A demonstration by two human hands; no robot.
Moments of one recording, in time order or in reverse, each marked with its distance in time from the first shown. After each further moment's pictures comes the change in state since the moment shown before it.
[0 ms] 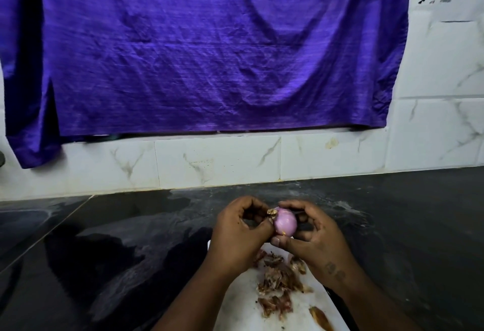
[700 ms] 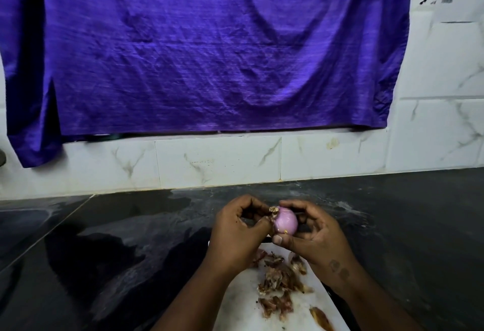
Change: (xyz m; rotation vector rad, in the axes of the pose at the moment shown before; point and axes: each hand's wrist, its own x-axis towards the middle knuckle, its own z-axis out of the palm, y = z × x) left_hand 0.000 0.005 -0.002 -0.036 0.019 -0.005; right_hand 0.000 -0.006 0.000 0.016 -0.014 0.020
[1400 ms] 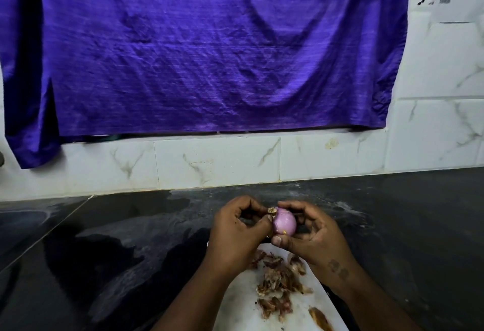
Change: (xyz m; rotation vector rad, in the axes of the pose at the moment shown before) left_hand 0.001 -0.003 0.001 0.008 0.017 0.061; right_hand -0.001 -0.003 0.000 0.004 -0.009 0.009
